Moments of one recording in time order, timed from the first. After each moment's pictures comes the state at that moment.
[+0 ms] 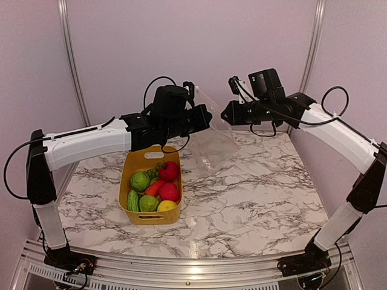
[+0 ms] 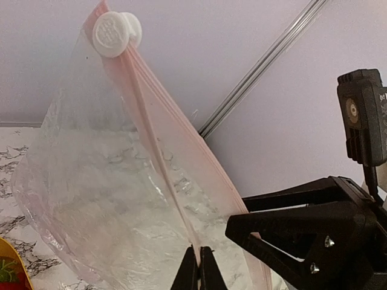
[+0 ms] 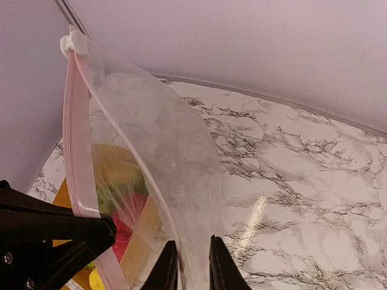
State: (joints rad) left arm -0.96 1.88 1.73 -0.09 -0.23 -0.68; right arm 0.66 1.58 1.65 -0.61 -0.01 0.31
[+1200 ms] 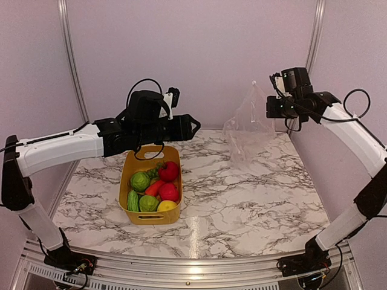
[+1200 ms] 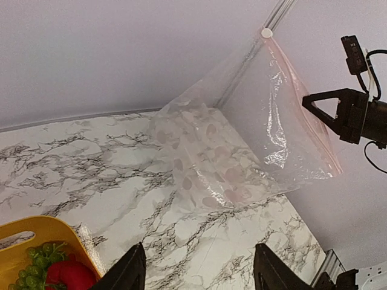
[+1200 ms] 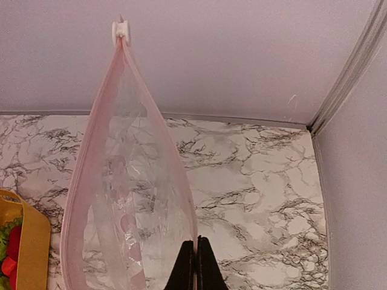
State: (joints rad) left arm -0.93 1.68 1.49 -0.14 -0.14 -0.52; right arm 0.42 1.49 1.60 -0.67 0.25 0.19
